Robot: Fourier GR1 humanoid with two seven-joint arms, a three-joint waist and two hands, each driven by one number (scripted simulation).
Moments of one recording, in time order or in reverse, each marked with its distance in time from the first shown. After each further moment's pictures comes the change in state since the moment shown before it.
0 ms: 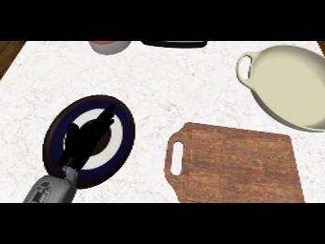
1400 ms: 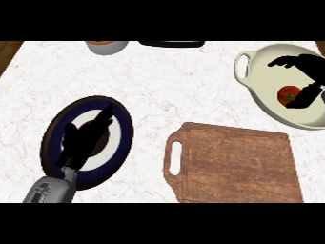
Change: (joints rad) left arm 0.009 -0.013 0.023 -0.016 -0.009 -0.007 0.009; right arm -0.253 0.417 0.209 0.285 0.381 -0.143 0.331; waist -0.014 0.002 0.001
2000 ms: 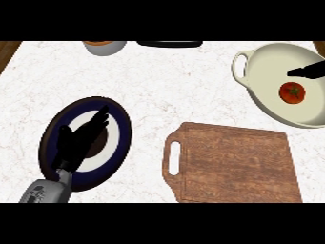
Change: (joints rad) left arm 0.022 0.017 0.015 -0.006 0.001 -0.011 -0.005; right arm -0.059 -0.071 -0.414 0.036 -0.405 0.091 -0.040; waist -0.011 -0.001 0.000
